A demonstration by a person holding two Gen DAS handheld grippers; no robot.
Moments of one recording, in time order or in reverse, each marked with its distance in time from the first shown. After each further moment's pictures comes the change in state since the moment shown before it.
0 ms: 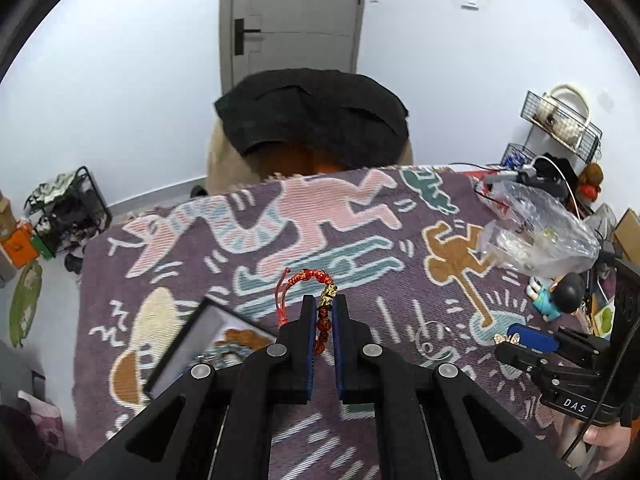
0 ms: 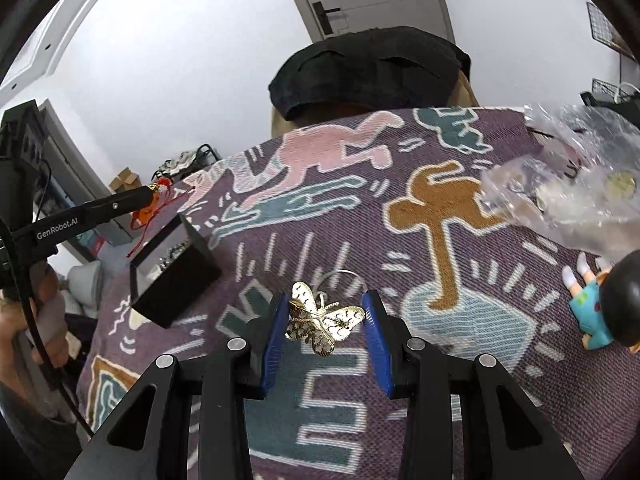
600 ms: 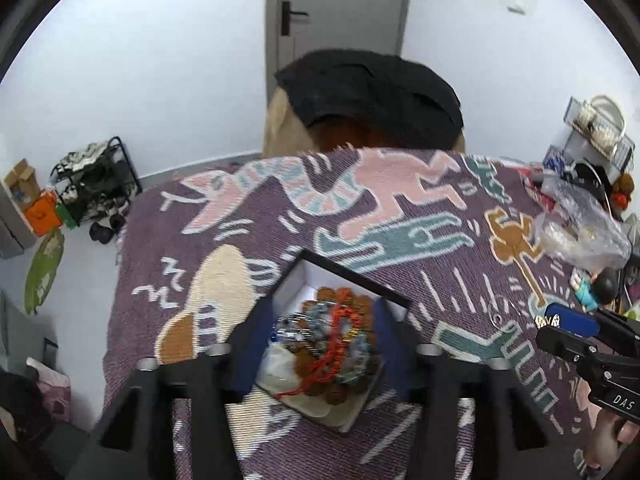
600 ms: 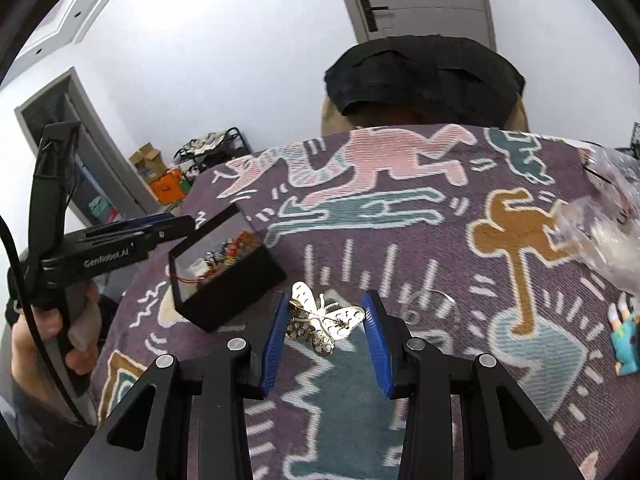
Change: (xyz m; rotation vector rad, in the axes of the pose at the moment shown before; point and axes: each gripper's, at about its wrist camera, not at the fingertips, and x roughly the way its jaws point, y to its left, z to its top) left arm -0.001 0.073 -0.036 -0.083 0.022 0.099; right arm 0.021 0.080 0.012 -0.115 0.025 0.049
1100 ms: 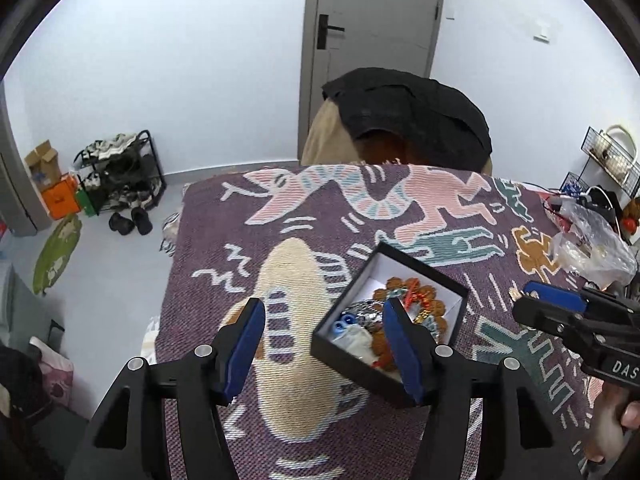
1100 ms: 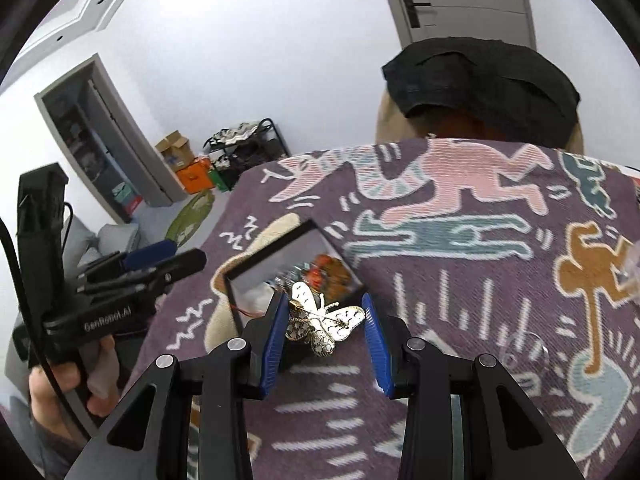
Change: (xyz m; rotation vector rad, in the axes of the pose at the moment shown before) left arm -0.023 0.059 -0.019 -0.073 -0.040 0.039; right arm 0.041 0.071 0.031 -0.048 0.027 0.092
